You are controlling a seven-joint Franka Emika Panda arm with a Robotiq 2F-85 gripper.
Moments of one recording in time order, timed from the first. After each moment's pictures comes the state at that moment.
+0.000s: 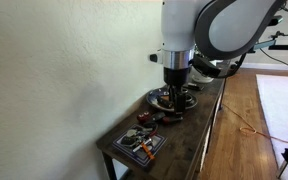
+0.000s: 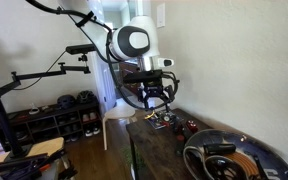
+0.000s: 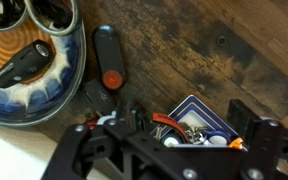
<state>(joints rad) 0.03 0.14 0.09 -2.31 -0.25 2.52 -0.32</state>
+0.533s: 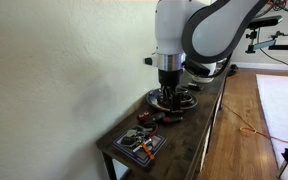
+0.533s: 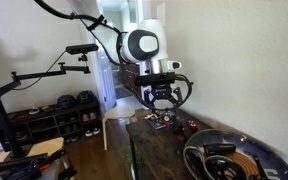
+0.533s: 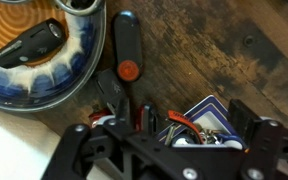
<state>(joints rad) 0.01 0.22 0.08 -2.23 -0.25 2.52 -0.46</state>
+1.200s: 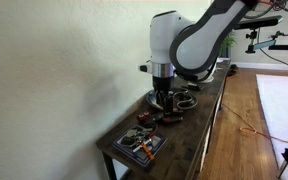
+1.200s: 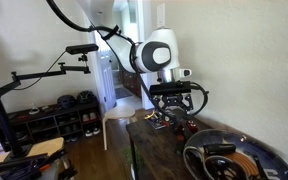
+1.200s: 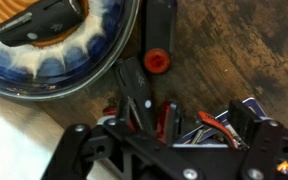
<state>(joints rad) -0.02 0.37 0.07 -2.12 -0.25 2.59 -0.58</state>
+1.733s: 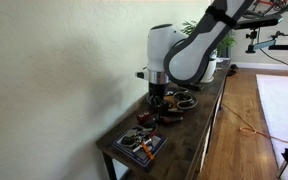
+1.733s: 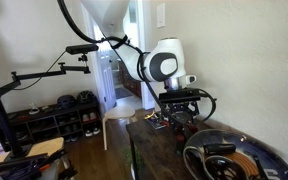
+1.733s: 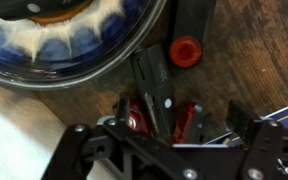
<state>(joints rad) -0.05 0.48 0.07 -2.04 -0.25 2.66 -0.67</state>
